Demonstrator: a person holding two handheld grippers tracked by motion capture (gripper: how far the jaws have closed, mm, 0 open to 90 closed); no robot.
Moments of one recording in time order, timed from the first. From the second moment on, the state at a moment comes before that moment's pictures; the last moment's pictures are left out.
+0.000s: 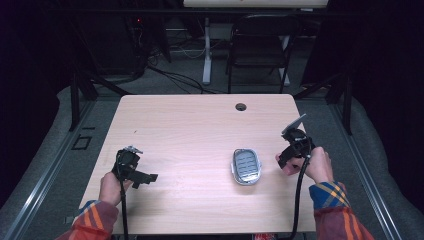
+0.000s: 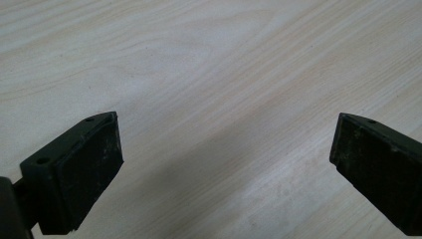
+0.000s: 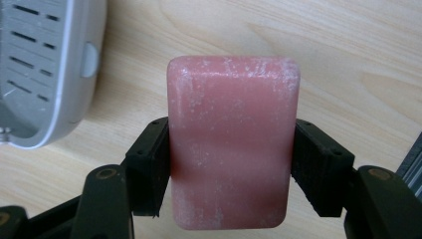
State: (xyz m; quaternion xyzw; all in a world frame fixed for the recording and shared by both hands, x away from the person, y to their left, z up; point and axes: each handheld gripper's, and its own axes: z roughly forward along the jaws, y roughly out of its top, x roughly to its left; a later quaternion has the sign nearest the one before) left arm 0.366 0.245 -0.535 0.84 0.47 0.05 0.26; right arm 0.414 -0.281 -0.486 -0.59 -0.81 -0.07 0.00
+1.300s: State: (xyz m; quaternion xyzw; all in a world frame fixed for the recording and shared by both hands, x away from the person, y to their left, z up) left arm 0.367 0.245 -0.537 0.84 0.47 0.04 0.26; right arm 0.416 -0.234 -0.454 -0.56 -0.83 -0.08 0.01
